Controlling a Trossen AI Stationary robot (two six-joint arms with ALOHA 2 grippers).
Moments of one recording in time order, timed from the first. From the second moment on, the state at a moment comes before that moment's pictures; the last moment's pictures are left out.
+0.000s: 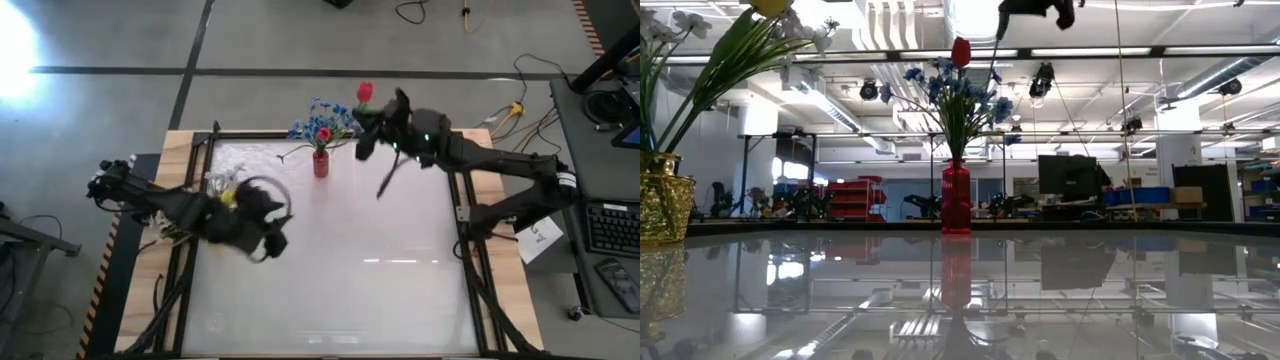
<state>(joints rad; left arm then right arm) -0.44 1.35 1.40 -0.93 -0.79 -0.81 -0.23 1.29 1.23 0.03 0.41 0.05</state>
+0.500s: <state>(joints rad) -0.07 1.28 1.11 -0.48 -0.40 -0.51 -0.41 1.29 1.45 -0.14 0.18 0.08</state>
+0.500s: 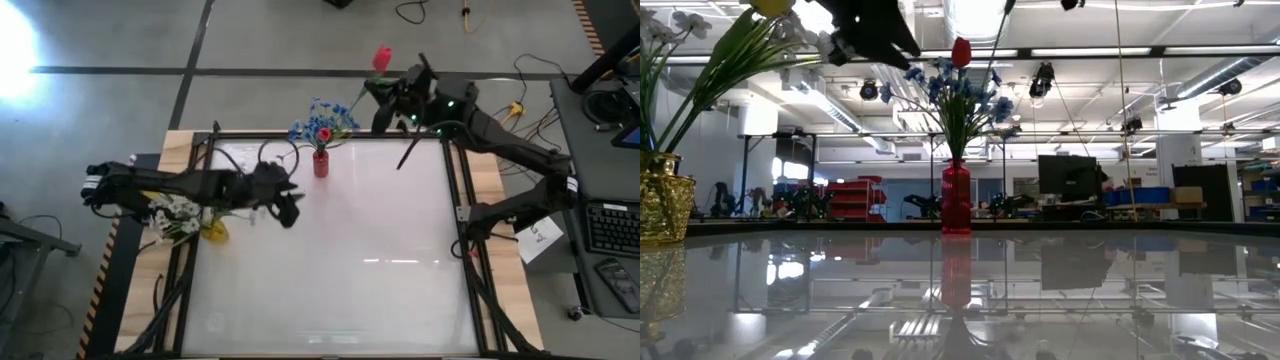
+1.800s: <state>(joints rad) 0.16 1.36 0.97 -0.29 -0.31 -0.51 -0.60 1.71 1.76 -0.28 -0.32 0.05</state>
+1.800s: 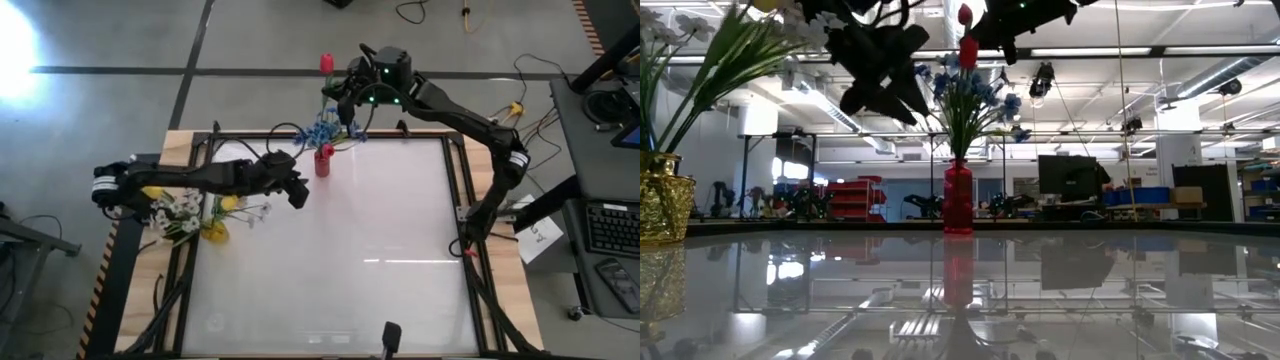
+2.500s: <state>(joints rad) 0.17 1.53 0.97 -0.19 -0.31 -0.52 -0.60 1.75 1.76 -0.28 -0.40 0.00</state>
